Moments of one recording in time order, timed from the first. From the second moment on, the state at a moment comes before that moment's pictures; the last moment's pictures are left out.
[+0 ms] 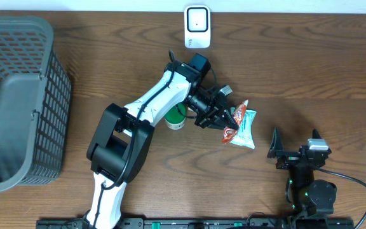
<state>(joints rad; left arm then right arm) -0.56 2.14 1.63 -1.03 1.22 -0.43 0.02 0.01 0.01 -0.07 0.04 0.07</state>
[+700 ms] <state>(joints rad) -0.69 2.14 1.63 -0.99 0.48 -0.35 0.02 0.01 0.01 -0.06 0.03 0.10</state>
